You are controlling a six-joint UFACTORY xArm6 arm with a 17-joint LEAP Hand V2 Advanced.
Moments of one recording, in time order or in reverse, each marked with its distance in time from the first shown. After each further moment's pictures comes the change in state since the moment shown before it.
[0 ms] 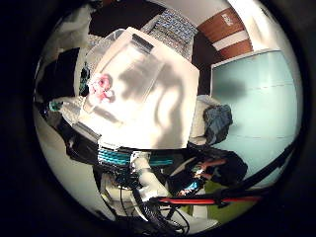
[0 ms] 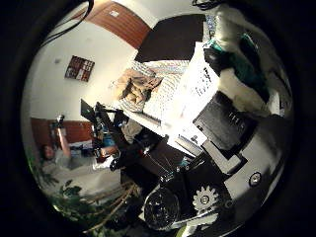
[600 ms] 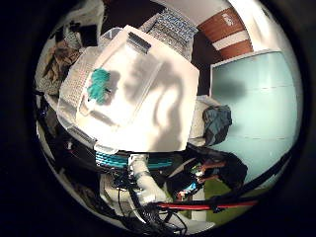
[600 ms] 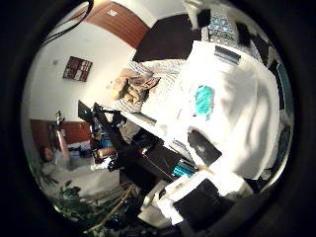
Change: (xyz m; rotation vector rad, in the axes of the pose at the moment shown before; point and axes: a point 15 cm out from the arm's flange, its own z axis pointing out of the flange) arm 0.024 -0.006 0.008 -0.014 0.009 -0.011
